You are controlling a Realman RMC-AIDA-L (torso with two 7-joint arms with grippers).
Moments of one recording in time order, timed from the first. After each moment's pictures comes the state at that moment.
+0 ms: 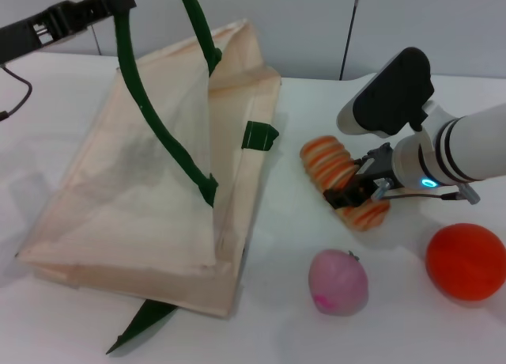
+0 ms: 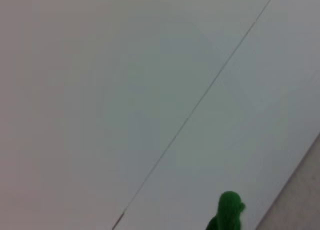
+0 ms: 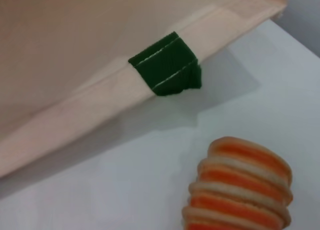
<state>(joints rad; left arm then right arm) -0.60 -1.86 0.50 0.47 -1.47 -1.61 1.34 0.77 2.03 -1.84 -0.82 0.72 0.78 -0.56</state>
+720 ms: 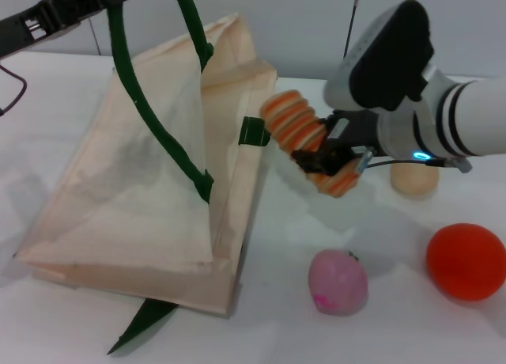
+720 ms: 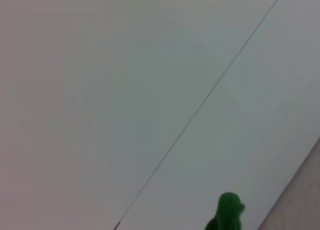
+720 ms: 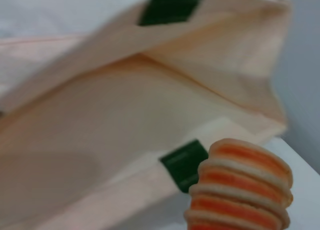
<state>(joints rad) -0.60 -1.86 0.47 0.47 -1.48 -1.63 1.34 0.65 2.03 -1.81 -1.17 0.71 0.84 -0.64</state>
